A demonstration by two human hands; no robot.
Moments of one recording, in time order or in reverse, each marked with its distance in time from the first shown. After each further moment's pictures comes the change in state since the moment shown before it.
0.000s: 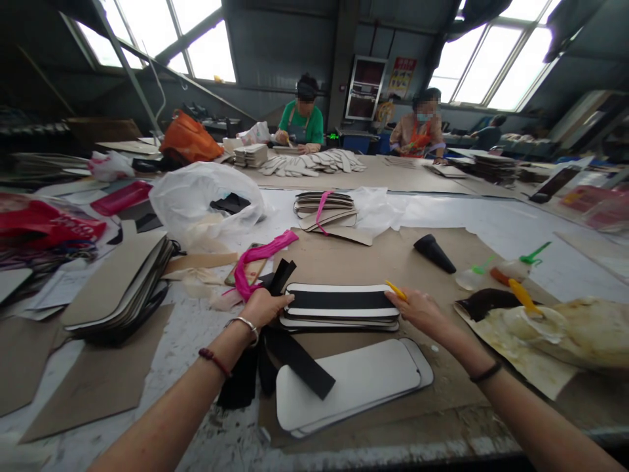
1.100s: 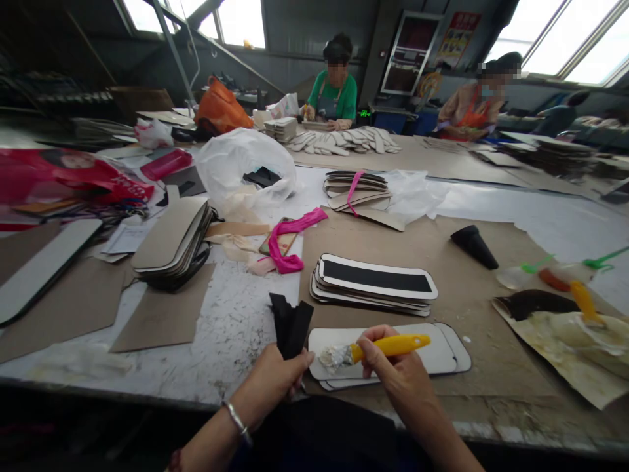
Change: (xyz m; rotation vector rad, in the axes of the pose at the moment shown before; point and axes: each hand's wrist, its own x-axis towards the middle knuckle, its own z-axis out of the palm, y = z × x) left_hand -0.124 -0.069 0.008 -0.220 -0.159 -0.160; right_hand -0.123 -0.130 0.048 1.158 -0.114 -0.002
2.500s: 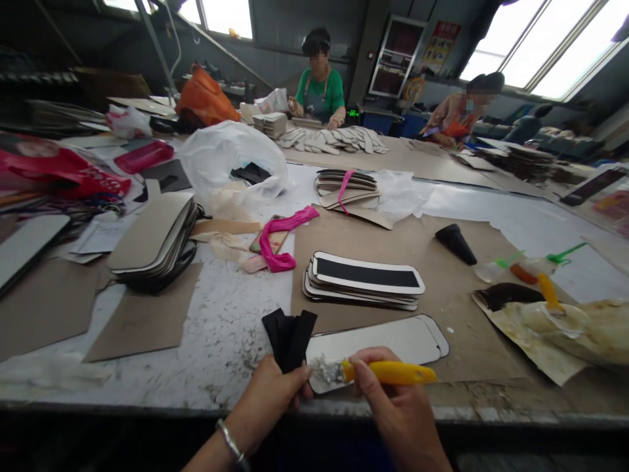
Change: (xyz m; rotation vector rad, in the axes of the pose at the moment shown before) left_hand -0.009 -0.007 0.008 -0.038 -0.049 0.038; right_hand -0.033 0.003 0.008 -0.258 0.163 -0.267
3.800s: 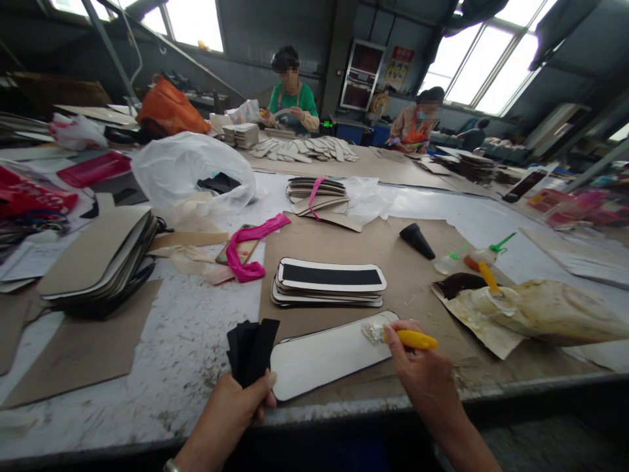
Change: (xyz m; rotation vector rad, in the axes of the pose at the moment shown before) left_hand -0.013 0.007 0.014 0.005 0.206 0.028; right_hand 0.023 0.042 -0.082 -0.597 0.360 -0.242
